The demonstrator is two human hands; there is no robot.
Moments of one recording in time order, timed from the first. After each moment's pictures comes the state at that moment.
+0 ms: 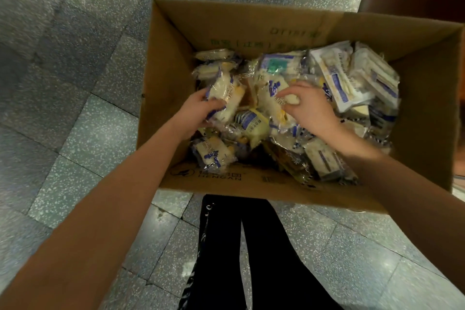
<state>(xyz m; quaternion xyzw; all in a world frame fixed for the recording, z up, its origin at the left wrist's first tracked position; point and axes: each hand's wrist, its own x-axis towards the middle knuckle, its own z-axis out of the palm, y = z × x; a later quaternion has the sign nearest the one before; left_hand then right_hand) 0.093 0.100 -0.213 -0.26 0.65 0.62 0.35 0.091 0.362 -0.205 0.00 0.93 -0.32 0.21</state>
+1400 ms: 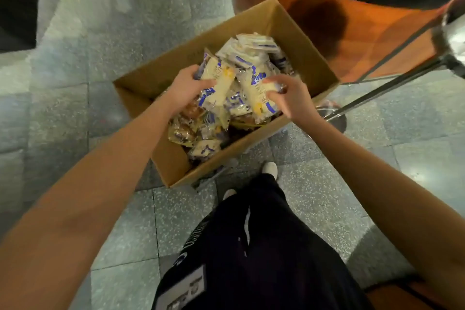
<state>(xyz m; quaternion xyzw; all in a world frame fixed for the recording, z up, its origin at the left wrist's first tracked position) 0.113 0.144 -0.033 0.14 0.81 0.44 0.37 0.284 0.333 -0.040 0.29 0.81 -0.50 -0.03</state>
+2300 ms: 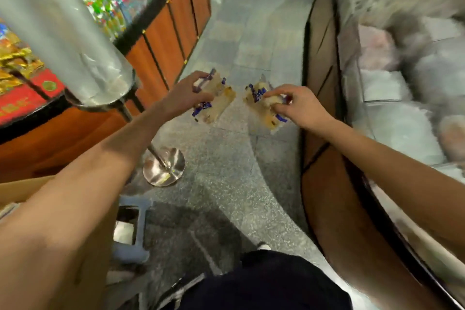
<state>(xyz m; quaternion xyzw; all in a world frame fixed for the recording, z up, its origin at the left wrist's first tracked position) 0.653 0.474 0.131 0.73 0.53 0.18 0.40 0.923 0.380 0.127 0.65 0.66 -0.26 -0.28</state>
